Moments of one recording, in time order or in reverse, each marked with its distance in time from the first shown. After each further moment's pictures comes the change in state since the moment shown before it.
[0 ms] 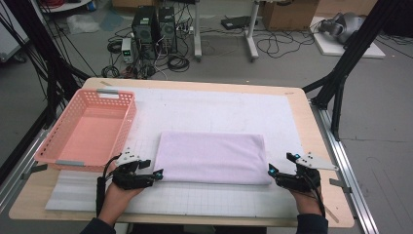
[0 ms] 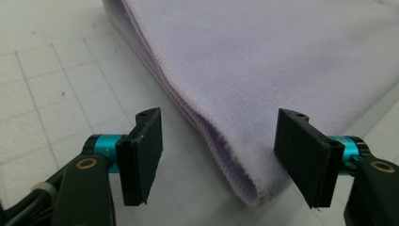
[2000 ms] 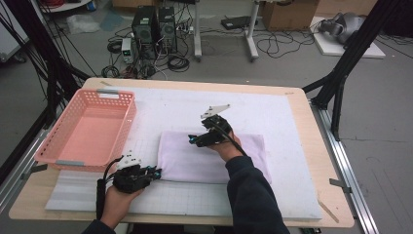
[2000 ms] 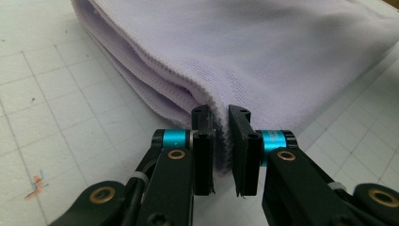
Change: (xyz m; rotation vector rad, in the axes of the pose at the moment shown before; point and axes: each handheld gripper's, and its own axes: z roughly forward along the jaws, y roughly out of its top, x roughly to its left) left arm -0.013 0.002 -0.008 -0.020 -0.041 0.024; right arm 0.126 0.133 0.206 0.206 0.394 -0.237
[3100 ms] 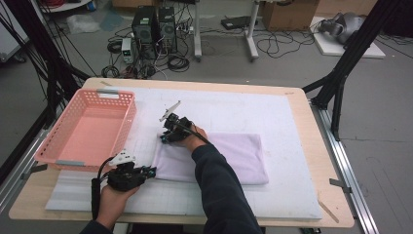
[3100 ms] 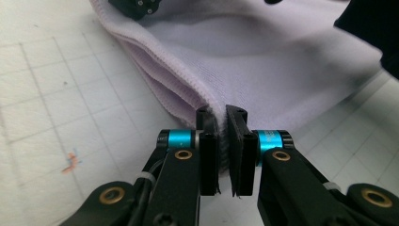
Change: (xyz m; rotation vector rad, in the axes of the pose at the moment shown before) left arm 0.013 0.004 -0.017 -0.004 0.016 -0.067; right arm 0.033 0.046 0.098 0.167 0.185 -0.180
